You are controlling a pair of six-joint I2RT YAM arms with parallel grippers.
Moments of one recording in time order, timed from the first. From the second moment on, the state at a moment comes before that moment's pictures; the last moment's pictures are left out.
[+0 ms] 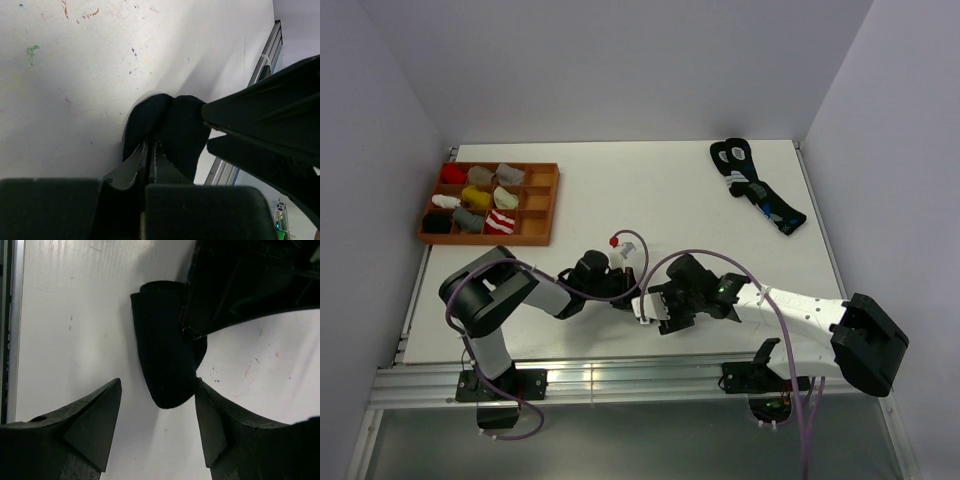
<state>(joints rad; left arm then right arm) -0.80 1.78 0.53 0.72 0.48 -0.75 0.88 1.19 0.58 -0.37 -0.29 -0.94</state>
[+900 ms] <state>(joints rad) -0.73 1.86 0.57 0.72 0.66 -0.82 0.93 1.47 0.75 -0.40 -0.23 -0.88</state>
